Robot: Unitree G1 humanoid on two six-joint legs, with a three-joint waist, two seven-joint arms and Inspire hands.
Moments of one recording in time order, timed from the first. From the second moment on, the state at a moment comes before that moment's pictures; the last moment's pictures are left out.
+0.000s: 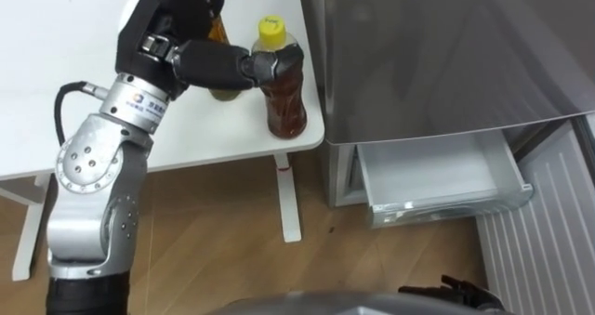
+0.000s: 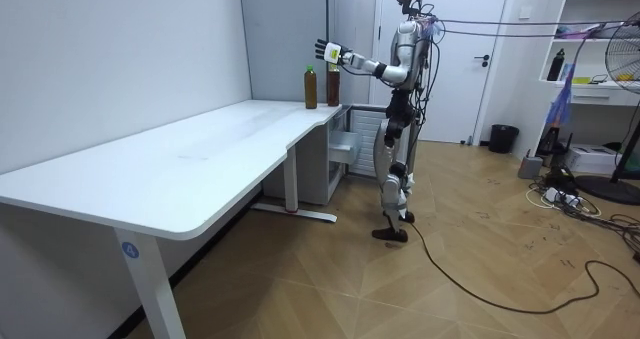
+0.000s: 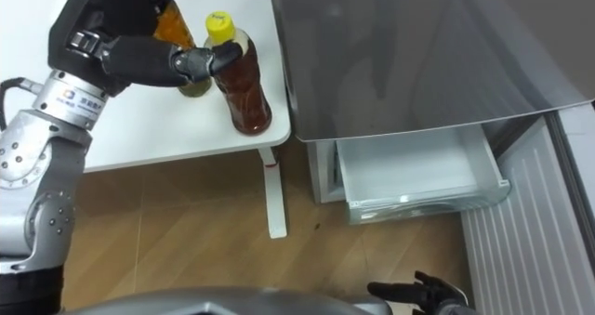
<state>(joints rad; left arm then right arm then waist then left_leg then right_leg) 0.07 0.23 0.07 -0.40 -0.30 0.10 -0.36 0.07 -0.27 -0.07 1.31 0.19 0.00 0.19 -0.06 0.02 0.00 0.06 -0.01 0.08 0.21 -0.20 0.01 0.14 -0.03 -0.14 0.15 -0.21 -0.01</state>
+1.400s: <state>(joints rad) 0.13 0.22 0.03 -0.24 -0.36 0.11 -0.38 0.07 -0.27 -0.06 1.29 0.19 0.02 0.20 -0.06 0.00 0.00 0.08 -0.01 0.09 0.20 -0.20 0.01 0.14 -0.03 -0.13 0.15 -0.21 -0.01</state>
